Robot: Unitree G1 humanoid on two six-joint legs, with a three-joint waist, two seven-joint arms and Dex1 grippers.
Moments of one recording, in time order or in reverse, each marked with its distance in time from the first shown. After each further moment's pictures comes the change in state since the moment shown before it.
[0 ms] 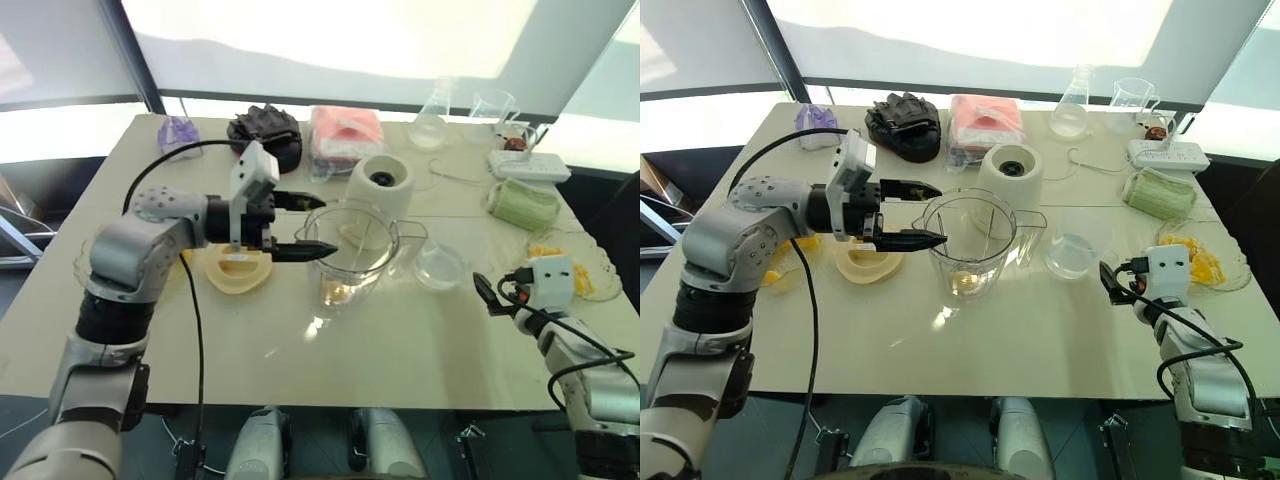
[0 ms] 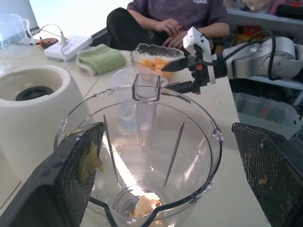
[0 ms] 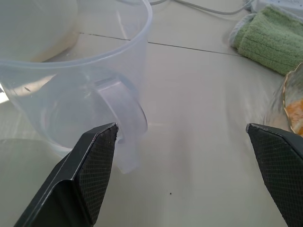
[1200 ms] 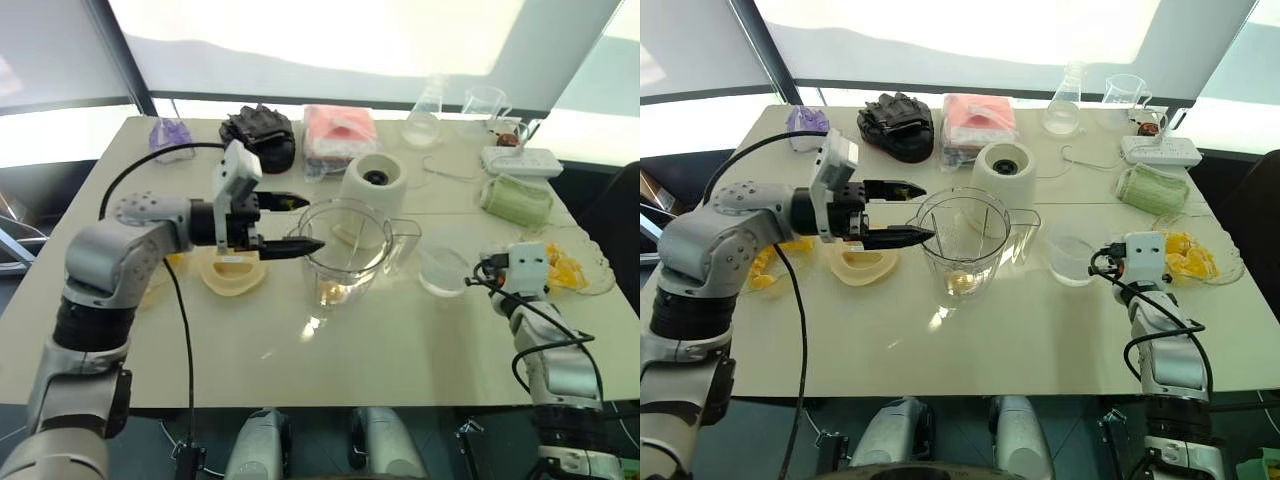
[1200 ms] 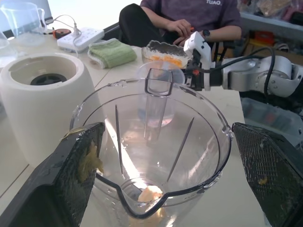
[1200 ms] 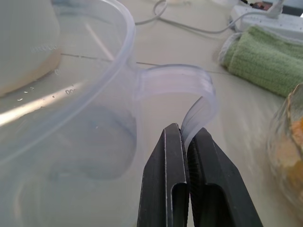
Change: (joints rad) left arm 0.037 0.093 0.043 -0.007 -0.105 0.037 0.055; right arm -0.135 0.062 0.010 0.038 -0.094 -0.017 -0.056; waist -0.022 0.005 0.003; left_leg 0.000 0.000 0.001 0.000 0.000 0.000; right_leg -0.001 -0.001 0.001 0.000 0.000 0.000
